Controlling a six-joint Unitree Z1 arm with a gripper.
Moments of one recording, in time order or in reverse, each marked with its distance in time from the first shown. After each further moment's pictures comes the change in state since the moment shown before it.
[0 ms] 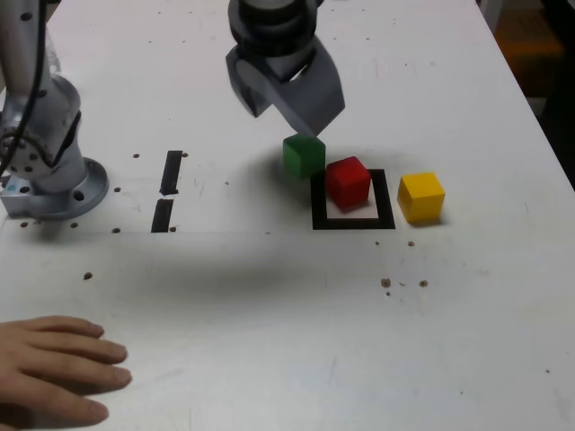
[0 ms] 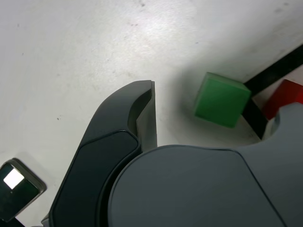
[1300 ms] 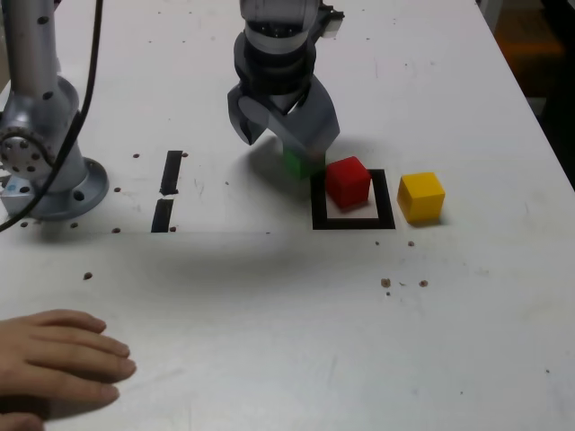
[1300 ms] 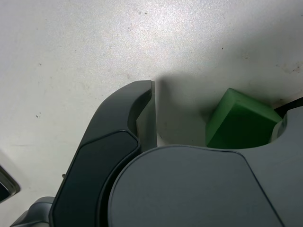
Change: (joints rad) arm 0.028 0.101 0.098 -0.129 -0.003 -0.094
